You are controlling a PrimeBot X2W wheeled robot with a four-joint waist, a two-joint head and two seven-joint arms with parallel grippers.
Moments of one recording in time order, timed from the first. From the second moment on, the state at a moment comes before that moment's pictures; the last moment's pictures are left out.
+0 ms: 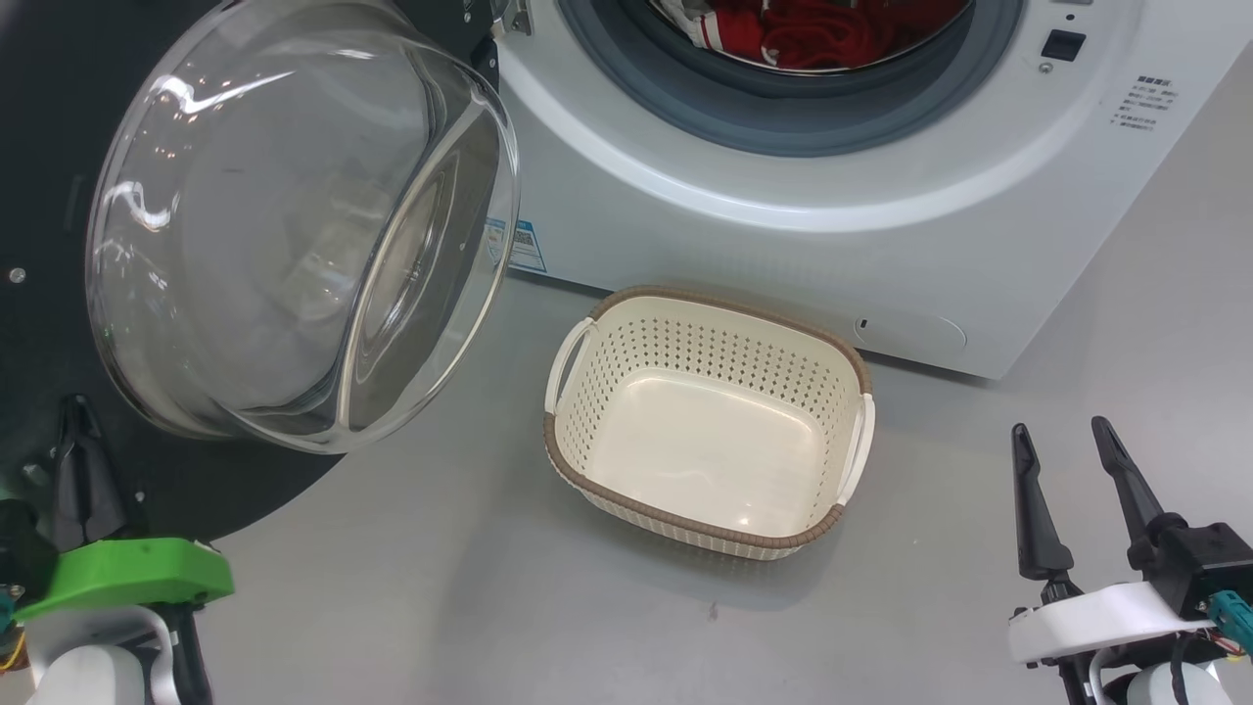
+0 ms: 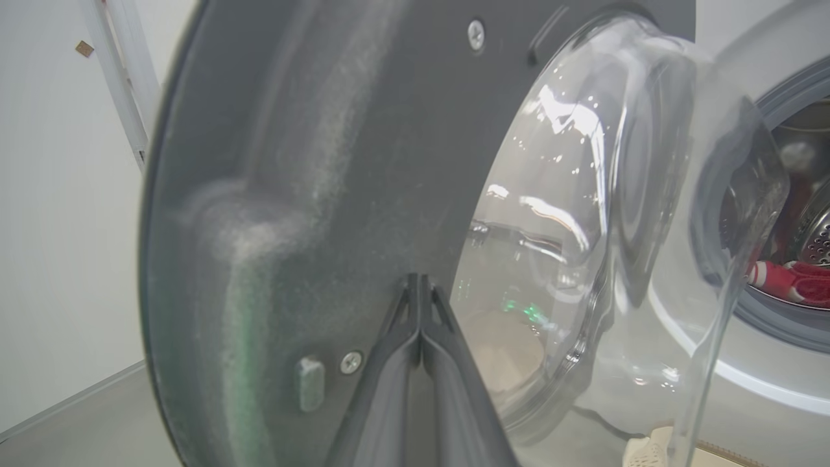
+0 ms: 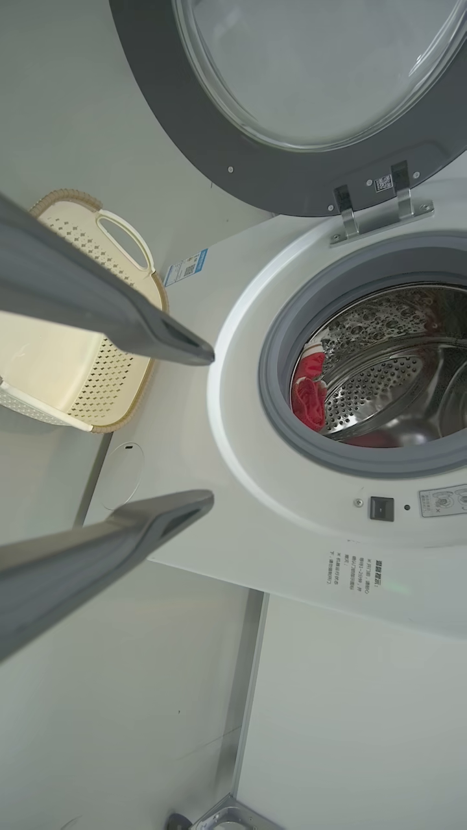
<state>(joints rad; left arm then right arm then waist) -0.13 0.07 0.14 0.18 -0.35 0.12 -0.25 0.07 -0.05 -0.05 0.07 0.14 0.10 -0.26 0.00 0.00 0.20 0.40</state>
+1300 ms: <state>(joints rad) 0.02 0.04 -0.19 0.07 -0.31 0.03 -0.25 0.05 -0.04 0.02 0.09 0.15 0.11 -0.26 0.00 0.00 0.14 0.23</state>
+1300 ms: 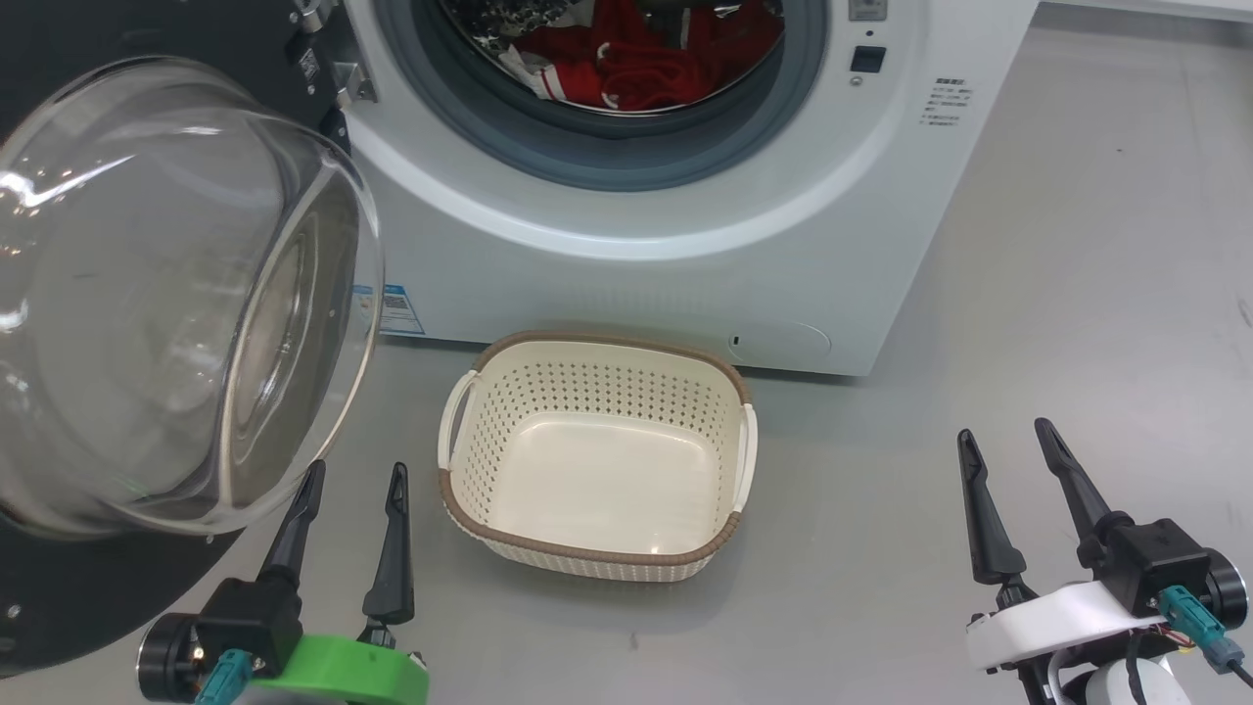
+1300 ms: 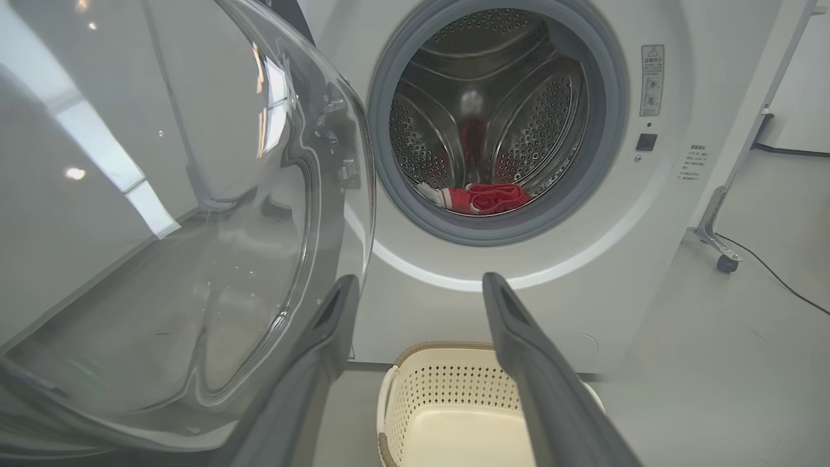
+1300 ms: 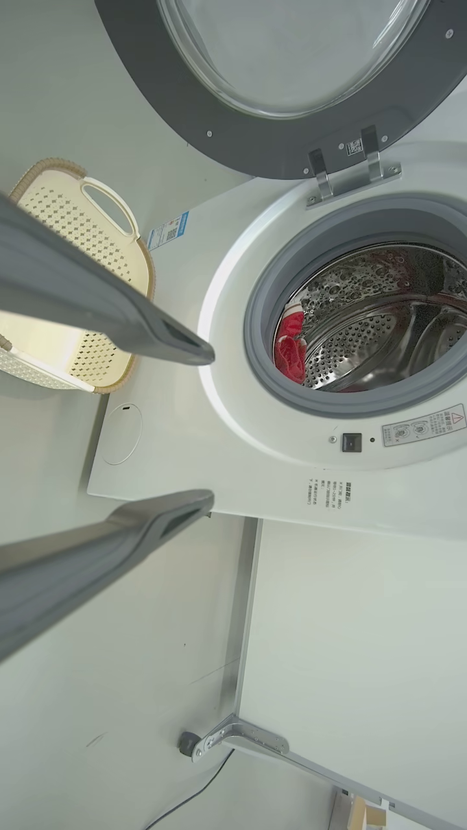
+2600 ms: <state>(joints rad) 0.02 0.04 -0.21 0.13 -0.31 0.06 -0.23 0.09 -0.04 0.10 0.04 0.20 0.04 -0.26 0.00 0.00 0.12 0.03</state>
